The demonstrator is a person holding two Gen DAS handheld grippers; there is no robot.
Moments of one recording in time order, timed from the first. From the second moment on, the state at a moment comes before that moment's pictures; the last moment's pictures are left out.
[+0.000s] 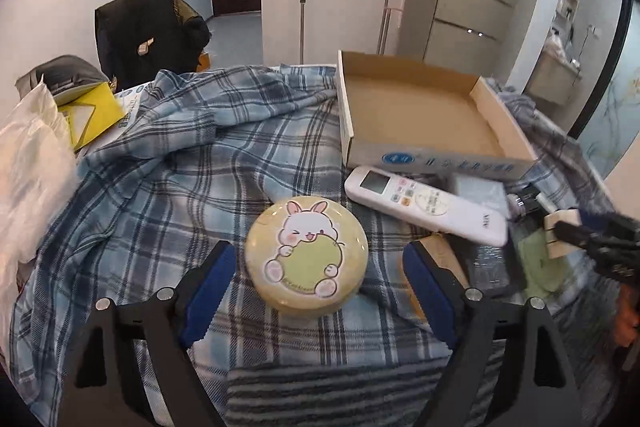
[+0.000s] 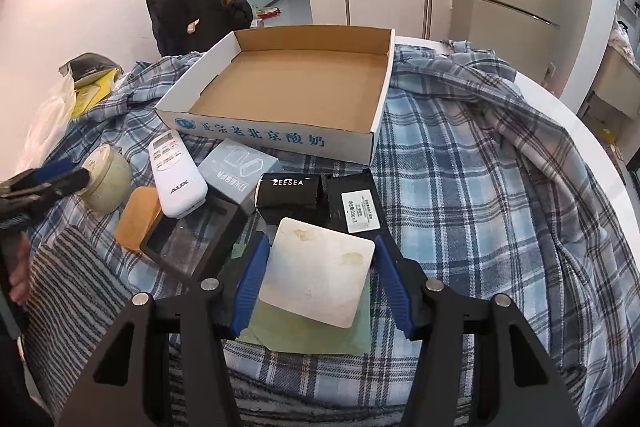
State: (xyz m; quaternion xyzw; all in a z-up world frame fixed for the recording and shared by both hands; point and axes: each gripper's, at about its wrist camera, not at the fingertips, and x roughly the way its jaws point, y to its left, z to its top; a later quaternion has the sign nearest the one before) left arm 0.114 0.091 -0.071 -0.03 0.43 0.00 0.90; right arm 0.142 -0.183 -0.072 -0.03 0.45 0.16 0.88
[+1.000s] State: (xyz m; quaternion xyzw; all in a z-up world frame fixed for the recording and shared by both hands) left arm 0.111 0.100 -0.080 -0.03 0.40 0.00 0.92; right arm 0.140 -0.186 -0.073 -0.03 0.45 0.16 0.88
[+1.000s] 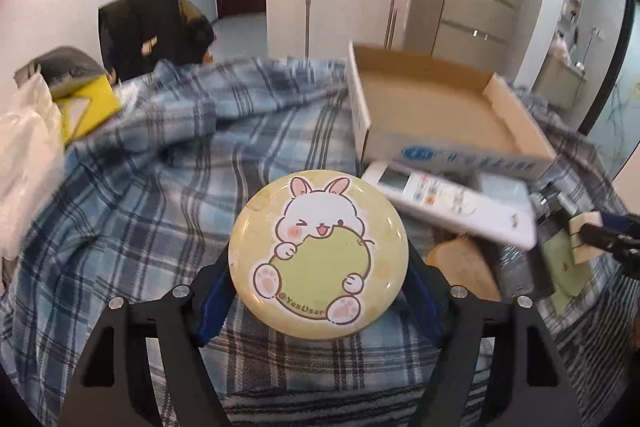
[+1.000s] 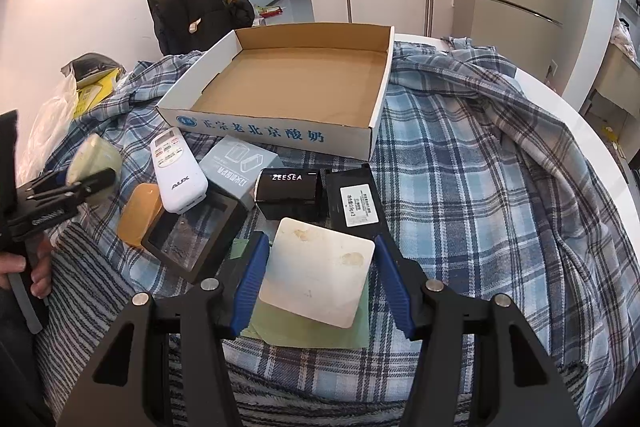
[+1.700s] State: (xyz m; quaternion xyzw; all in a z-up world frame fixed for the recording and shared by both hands) left arm 0.034 0.045 -0.020 0.03 0.24 -0.06 0.97; right arm 0.125 -0.191 -0.039 -0.04 0.34 0.16 0.93
